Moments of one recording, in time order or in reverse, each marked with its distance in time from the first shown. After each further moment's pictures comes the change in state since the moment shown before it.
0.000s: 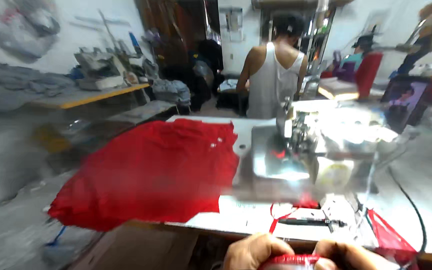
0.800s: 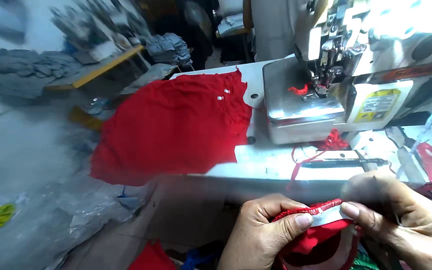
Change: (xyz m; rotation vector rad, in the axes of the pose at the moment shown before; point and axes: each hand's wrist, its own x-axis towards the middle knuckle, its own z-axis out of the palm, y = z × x) left_hand -0.022 -0.028 0.004 -0.365 0.091 -0.258; right_hand -0.018 0.037 0.004 0.084 0.052 0.214
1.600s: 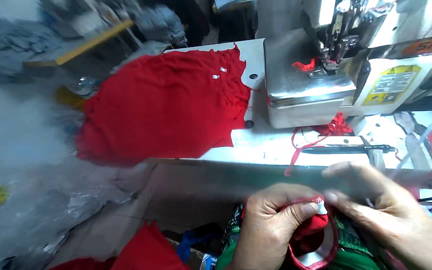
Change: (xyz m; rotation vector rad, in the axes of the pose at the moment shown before) left_hand -0.002 -0.023 0.024 -0.008 0.201 0.033; right_hand 0.000 0.019 0.011 -0.104 0.019 0.113
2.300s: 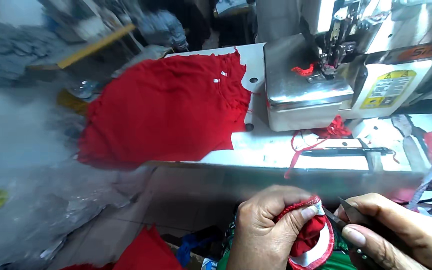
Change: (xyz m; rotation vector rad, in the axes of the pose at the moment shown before) left_hand -0.004 0.014 -0.006 0.246 -0.023 0.166; right_hand -0.020 -0.045 -0.014 -0.104 -0.234 -0.095
